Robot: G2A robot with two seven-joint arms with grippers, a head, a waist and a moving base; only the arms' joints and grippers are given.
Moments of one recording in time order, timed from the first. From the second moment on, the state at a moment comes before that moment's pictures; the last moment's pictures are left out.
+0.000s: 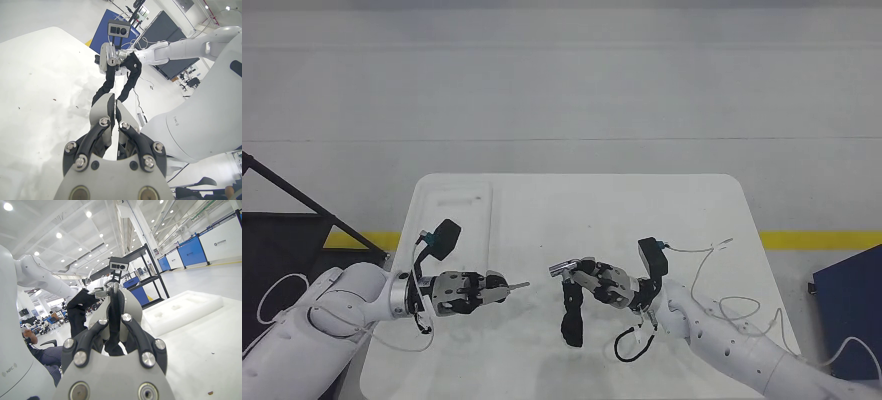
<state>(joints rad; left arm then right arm) 1.43 -0.63 -1.31 -1.82 -0.15 -0.90 -0.78 -0.85 -1.02 0.35 -1.29 -0.72 -1.01 -0.80</state>
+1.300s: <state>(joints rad) 1.26 -0.68 -1.18 -1.80 -0.17 -0.81 -0.85 -0.85 -1.02 0.35 -1.29 -0.72 -1.01 -0.80</state>
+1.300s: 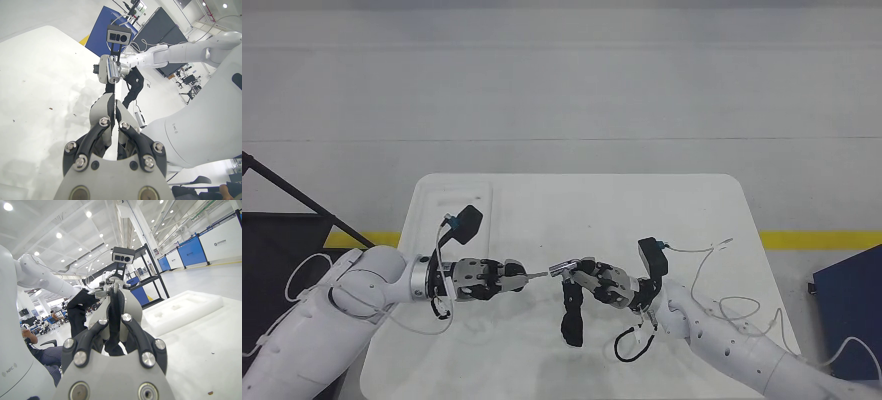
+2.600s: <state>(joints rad) 1.25 -0.71 -1.17 -1.78 -0.16 -0.76 -0.85 -0.85 -1.02 0.35 -1.29 -0.72 -1.01 -0.80</state>
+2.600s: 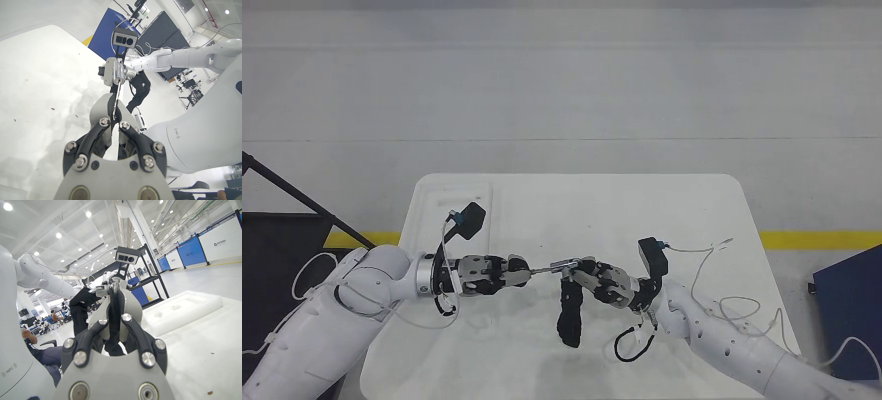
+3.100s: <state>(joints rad) 1.24 -0.72 -1.17 -1.78 -0.14 -0.75 -0.86 -0.85 -1.02 0.35 -1.29 -0.72 -1.01 -0.80</state>
